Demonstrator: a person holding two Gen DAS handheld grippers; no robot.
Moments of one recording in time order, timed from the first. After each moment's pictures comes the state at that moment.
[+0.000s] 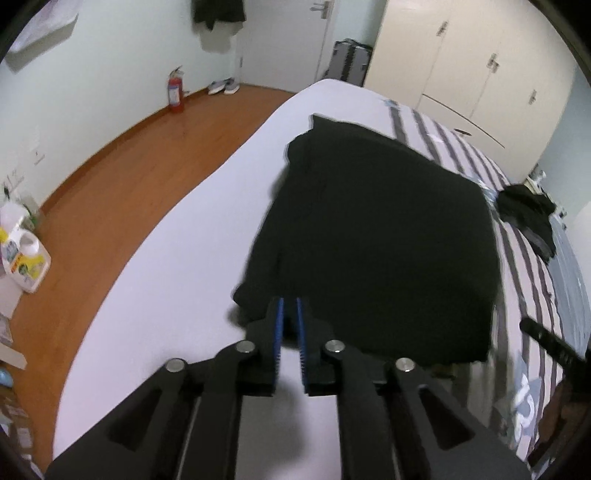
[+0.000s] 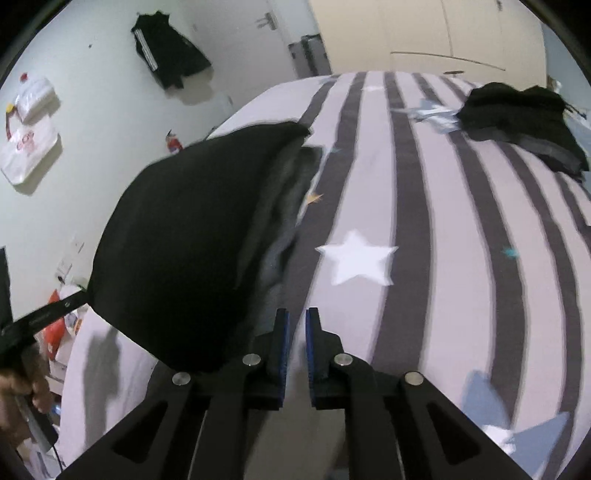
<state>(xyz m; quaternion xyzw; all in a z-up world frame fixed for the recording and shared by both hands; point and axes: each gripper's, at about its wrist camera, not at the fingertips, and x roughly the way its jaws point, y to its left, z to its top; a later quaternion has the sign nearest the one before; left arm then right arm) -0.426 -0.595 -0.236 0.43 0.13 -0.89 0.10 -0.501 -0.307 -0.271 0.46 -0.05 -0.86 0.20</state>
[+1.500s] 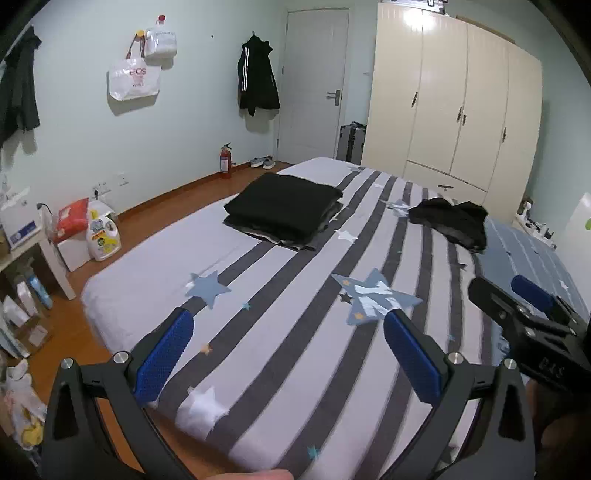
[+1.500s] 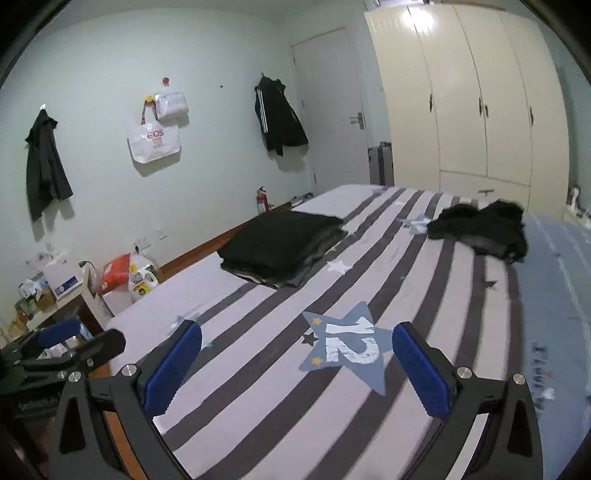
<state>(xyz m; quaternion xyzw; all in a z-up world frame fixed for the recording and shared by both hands) -0.034 -0.228 -0.091 0.28 0.11 -0.93 0.23 -0.176 -0.058 -0.113 0.26 0.03 -0.90 0.35</state>
